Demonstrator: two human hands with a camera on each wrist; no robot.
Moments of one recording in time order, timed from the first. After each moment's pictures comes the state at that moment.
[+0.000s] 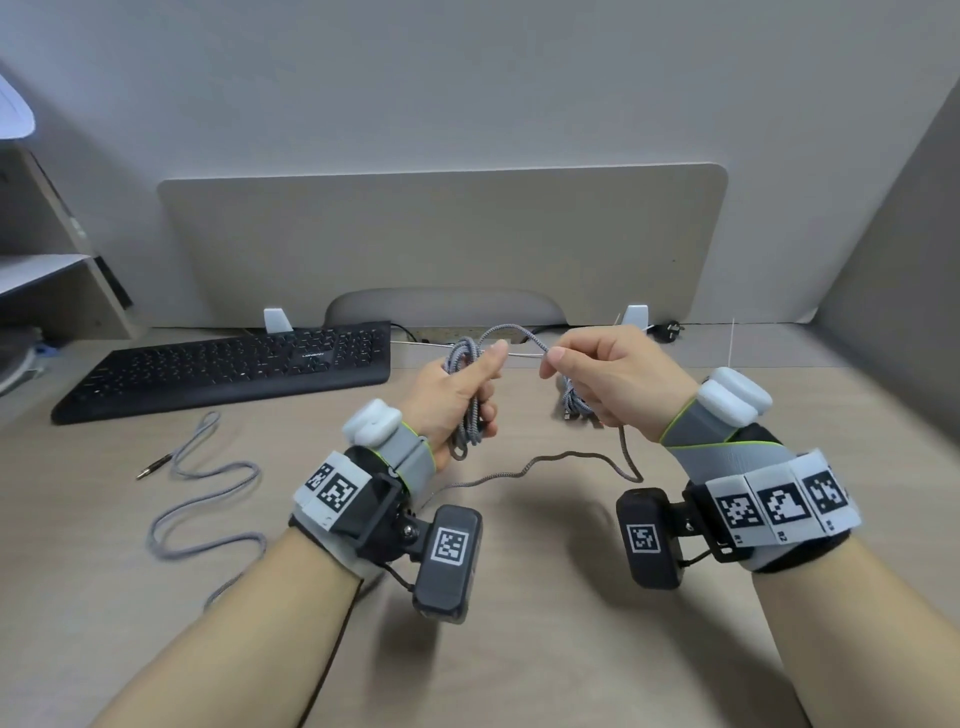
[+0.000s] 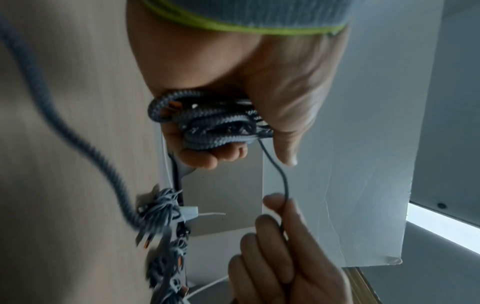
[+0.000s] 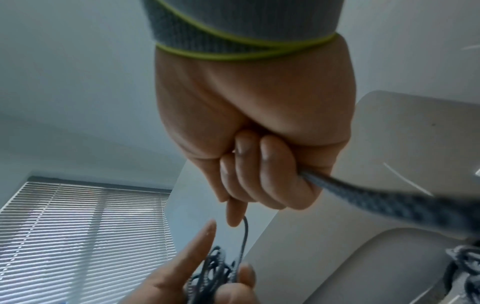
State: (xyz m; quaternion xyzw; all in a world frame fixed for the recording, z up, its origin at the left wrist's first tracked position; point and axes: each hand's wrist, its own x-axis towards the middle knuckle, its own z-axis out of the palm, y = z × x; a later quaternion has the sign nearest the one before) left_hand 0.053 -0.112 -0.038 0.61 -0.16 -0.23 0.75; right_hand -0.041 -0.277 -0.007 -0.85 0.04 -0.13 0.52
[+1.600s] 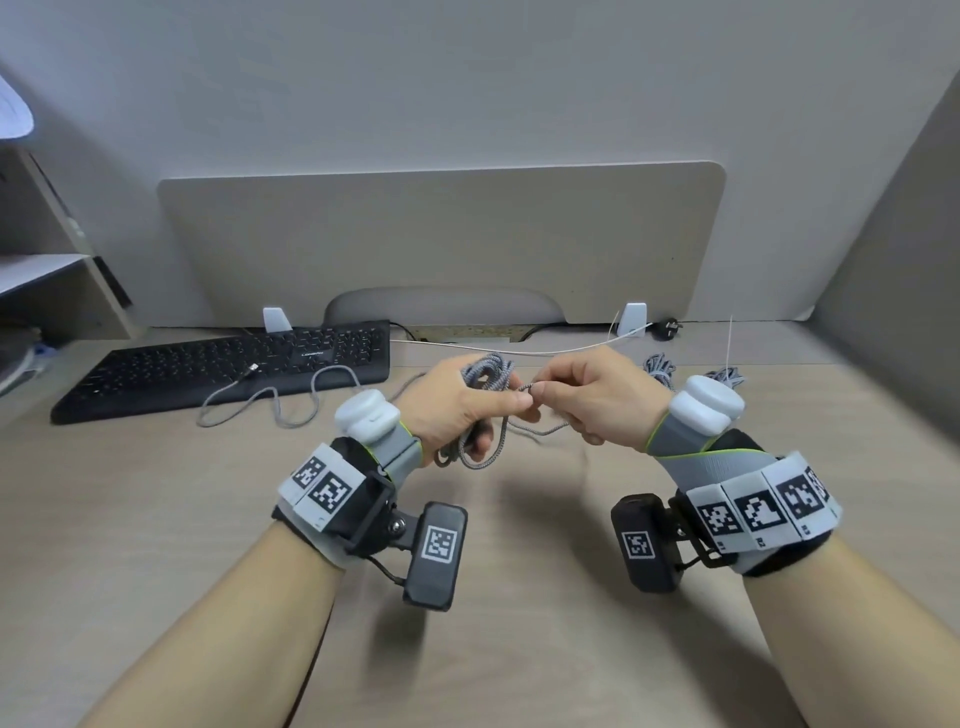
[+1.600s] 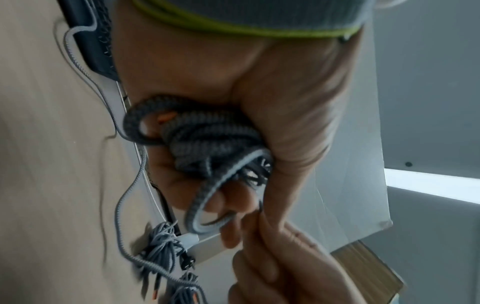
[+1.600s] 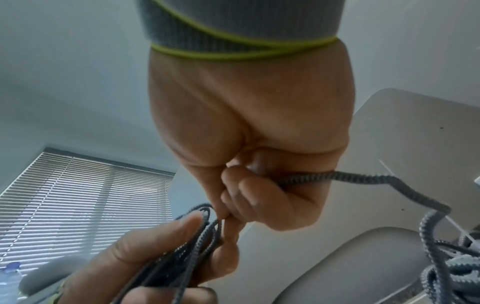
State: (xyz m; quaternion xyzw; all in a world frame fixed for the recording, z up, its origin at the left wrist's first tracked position) left_hand 0.054 -0.098 -0.031 0.70 -0.32 -0.25 0.59; right_hand -0.039 -0.265 -0.016 -0.88 0.04 -0.07 0.46
